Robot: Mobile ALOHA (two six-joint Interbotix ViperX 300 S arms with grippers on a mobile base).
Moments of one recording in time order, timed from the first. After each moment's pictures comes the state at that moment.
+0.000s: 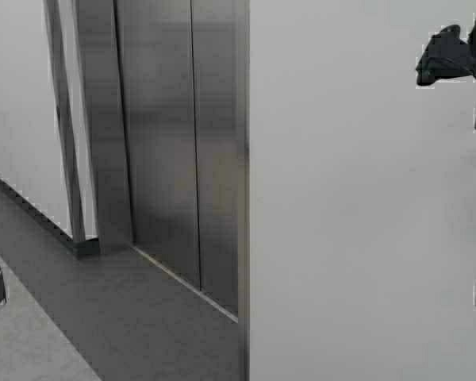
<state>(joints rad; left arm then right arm) -0.13 -0.87 1.19 0.06 -0.33 -0.20 -0.02 0.18 0.67 -1.73 0.64 0.79</state>
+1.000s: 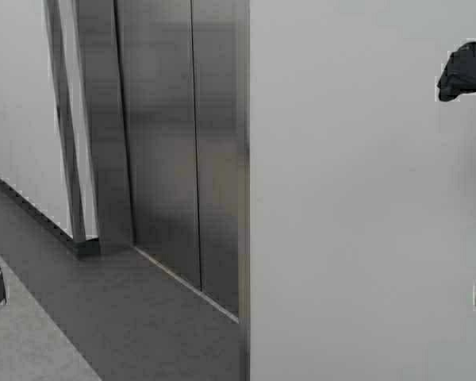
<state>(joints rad) -0.13 -0.85 1.19 0.06 -0.32 -0.19 -0.12 0.30 0.57 -1.83 0.64 0.79</state>
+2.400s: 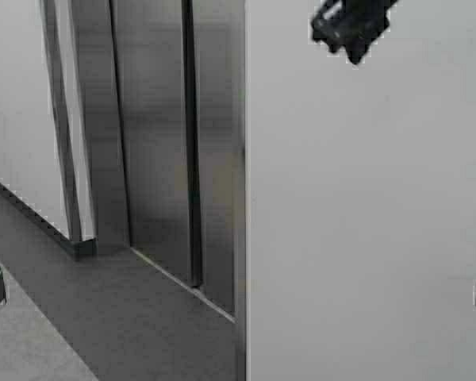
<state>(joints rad) -0.13 -0.85 1.19 0.06 -0.32 -0.18 0.59 -0.19 0.60 -0.83 0.58 0.43</state>
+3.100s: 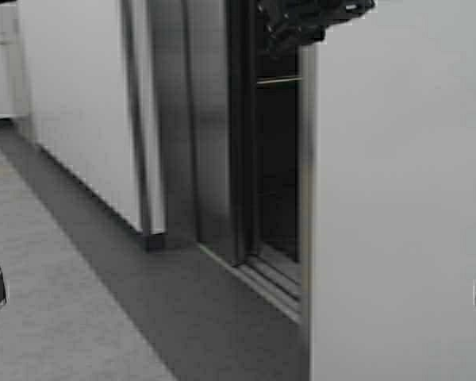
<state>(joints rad) -0.13 -0.79 1.21 0.06 -0.33 -0.15 0.55 -0.17 0.72 -0.51 -0.02 0.40</state>
